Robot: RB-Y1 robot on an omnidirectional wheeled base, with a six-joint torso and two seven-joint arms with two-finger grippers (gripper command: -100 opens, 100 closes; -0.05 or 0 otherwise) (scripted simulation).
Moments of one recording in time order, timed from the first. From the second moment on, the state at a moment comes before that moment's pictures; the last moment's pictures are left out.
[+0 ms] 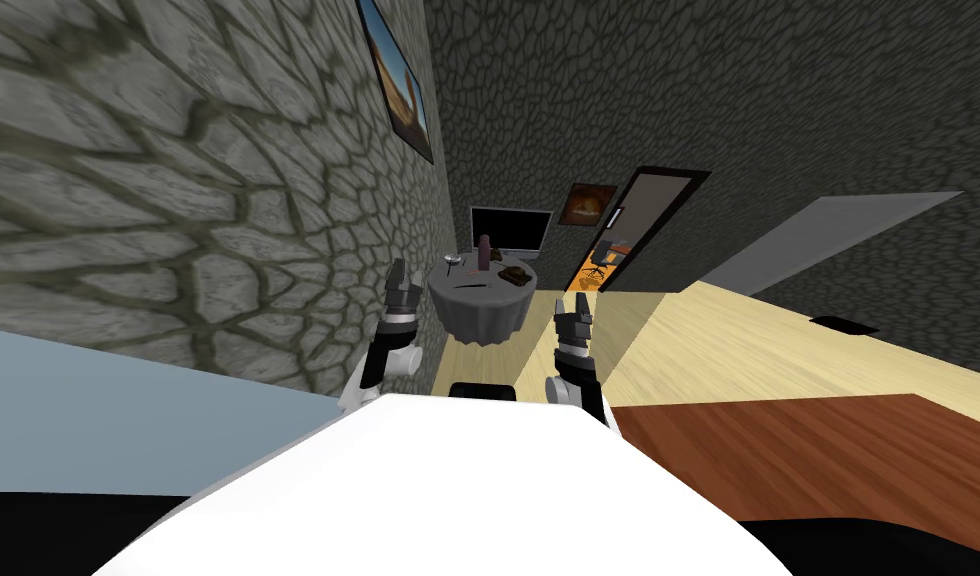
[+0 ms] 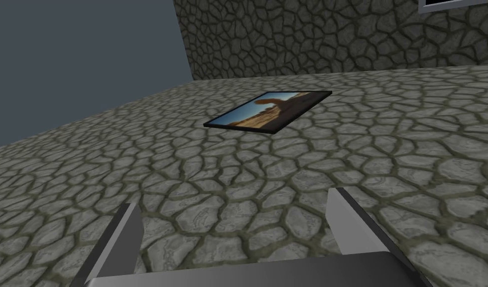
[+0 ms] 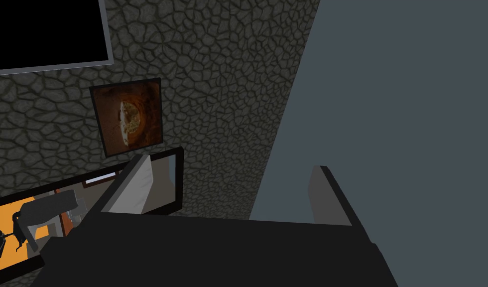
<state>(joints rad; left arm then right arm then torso) 0.32 0.06 -0.01 -2.23 -0.02 -0.41 -0.07 0.54 0.01 0.06 -2.23 0.01 -0.47 -0.02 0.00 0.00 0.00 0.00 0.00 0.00</state>
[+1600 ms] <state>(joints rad) -0.01 0.16 0.05 -1.97 0.07 -0.01 0.05 0.54 0.01 0.06 -2.23 0.01 -0.47 -0.02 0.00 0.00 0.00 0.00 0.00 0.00</state>
